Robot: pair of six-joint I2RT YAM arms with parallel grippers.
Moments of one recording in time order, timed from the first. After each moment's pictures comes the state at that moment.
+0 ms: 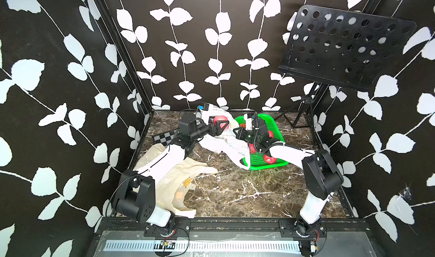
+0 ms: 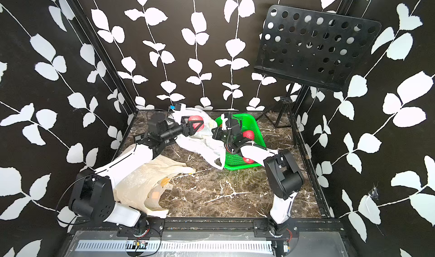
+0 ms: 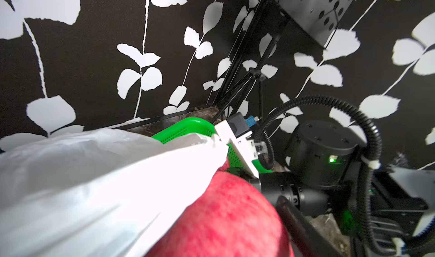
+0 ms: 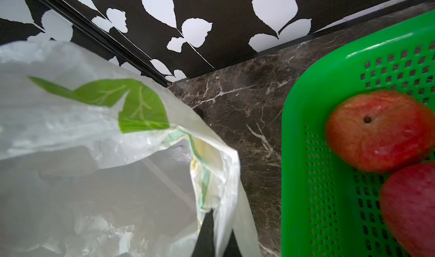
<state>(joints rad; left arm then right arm) -0.40 1.48 1.04 0.37 0.59 -0.38 0.53 1.79 1.15 0.24 -0.26 0.64</state>
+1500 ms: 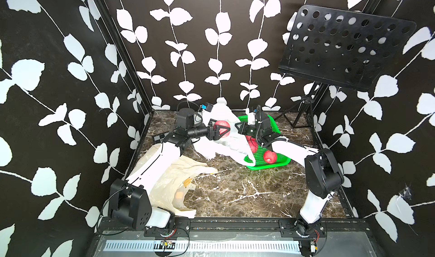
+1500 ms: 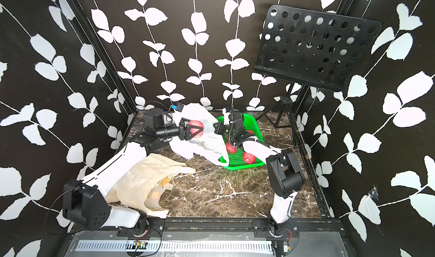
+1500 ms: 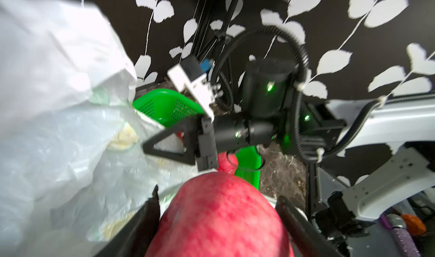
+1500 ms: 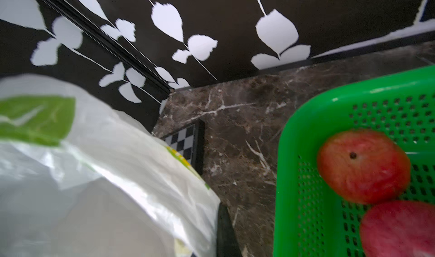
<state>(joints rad) -0.40 1.40 1.17 -0.14 0.72 -0.10 0.46 1.80 1.27 0.18 -0.33 0.60</state>
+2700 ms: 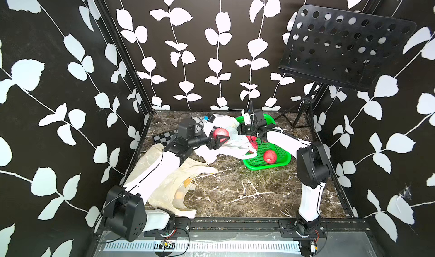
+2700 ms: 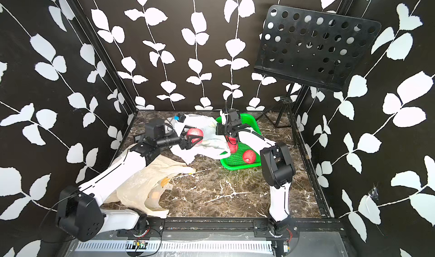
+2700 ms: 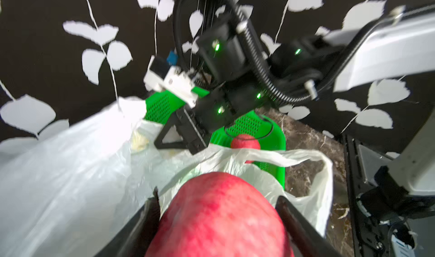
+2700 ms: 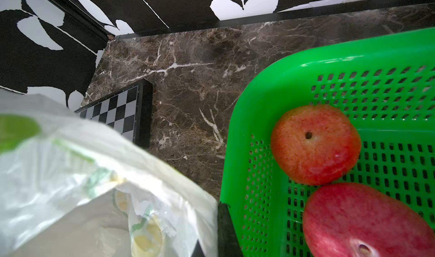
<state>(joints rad) -0.47 1.35 1.00 -0.05 0.61 0.06 0.46 1.96 1.51 -0.24 -0.25 0.36</state>
